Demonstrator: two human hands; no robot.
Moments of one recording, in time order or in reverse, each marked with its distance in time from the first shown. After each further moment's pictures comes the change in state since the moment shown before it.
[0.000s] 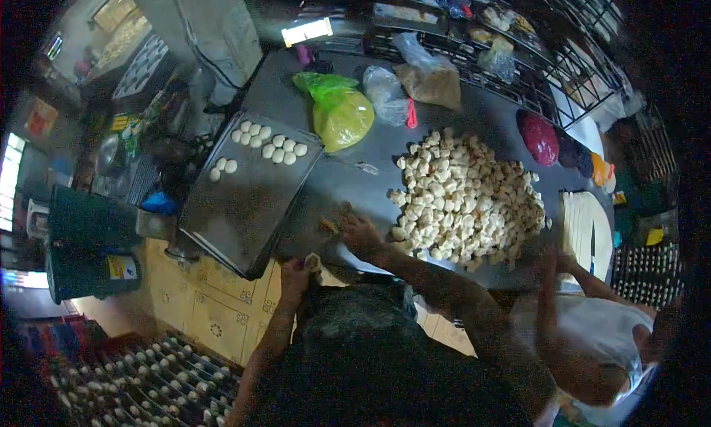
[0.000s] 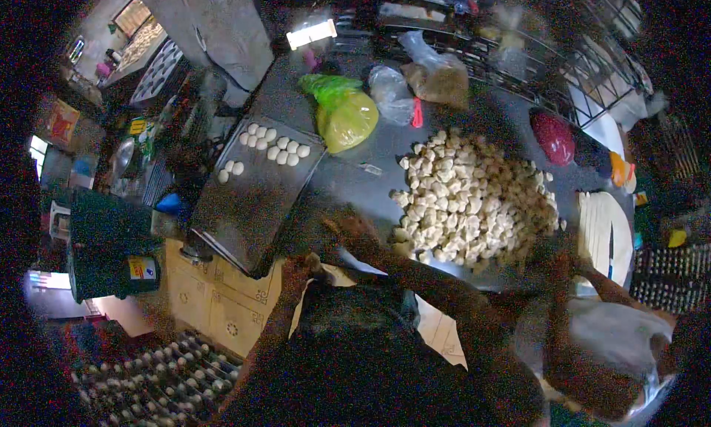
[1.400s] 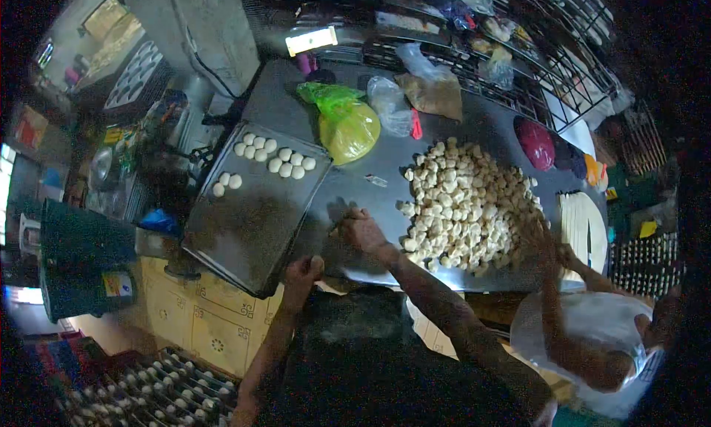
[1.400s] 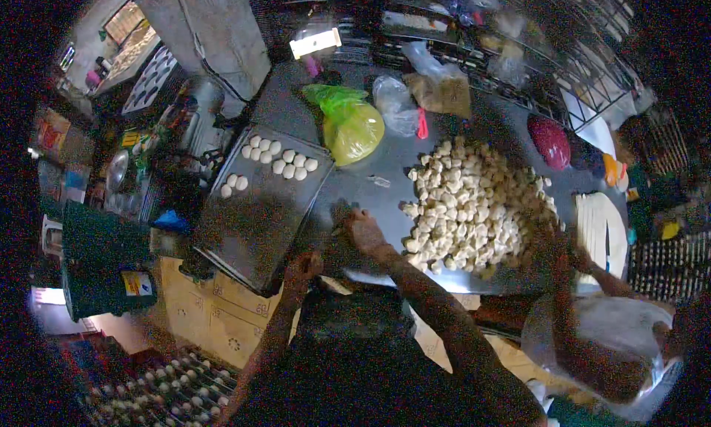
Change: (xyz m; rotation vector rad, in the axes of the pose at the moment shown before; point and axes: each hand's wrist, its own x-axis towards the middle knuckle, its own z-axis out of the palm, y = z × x) left_hand 0.028 0.078 -0.025 0.000 -0.113 -0.048; right_hand 0.044 0.049 0.099 -0.017 -0.092 0.161
